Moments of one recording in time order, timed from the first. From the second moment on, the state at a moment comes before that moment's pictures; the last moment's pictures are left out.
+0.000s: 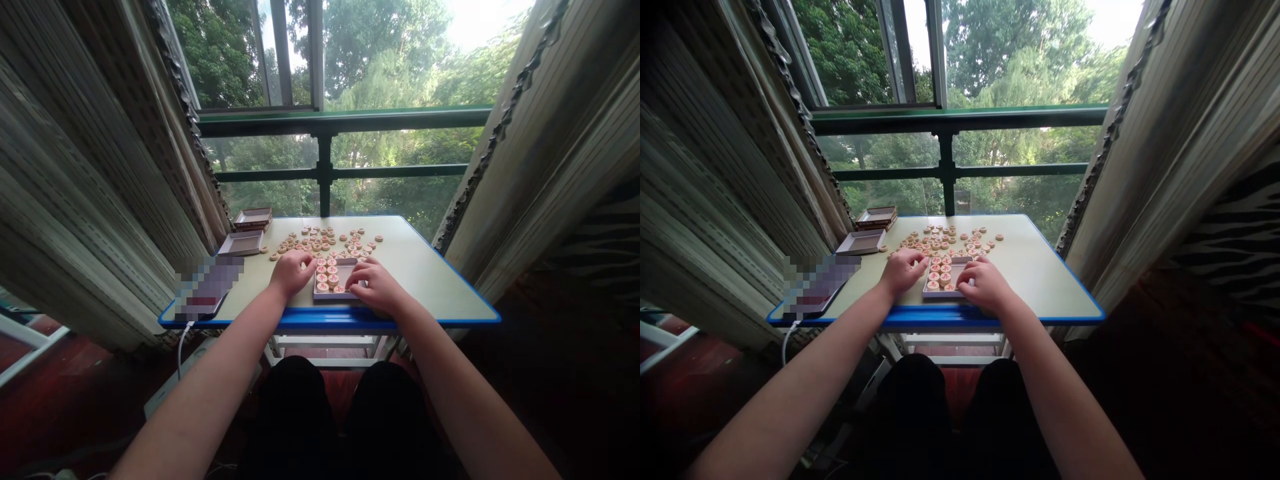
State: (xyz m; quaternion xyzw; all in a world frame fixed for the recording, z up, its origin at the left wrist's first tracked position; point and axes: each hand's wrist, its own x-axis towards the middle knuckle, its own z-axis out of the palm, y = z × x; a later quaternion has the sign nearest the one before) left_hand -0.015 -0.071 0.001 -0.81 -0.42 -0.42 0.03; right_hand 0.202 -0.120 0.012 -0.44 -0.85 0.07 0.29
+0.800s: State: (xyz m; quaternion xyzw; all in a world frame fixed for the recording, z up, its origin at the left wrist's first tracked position) left_hand -0.014 -0.072 0.002 -0.81 -0.43 -0.40 0.03; right_hand 0.201 -0.124 0.016 -0.38 -0.87 0.08 0.31
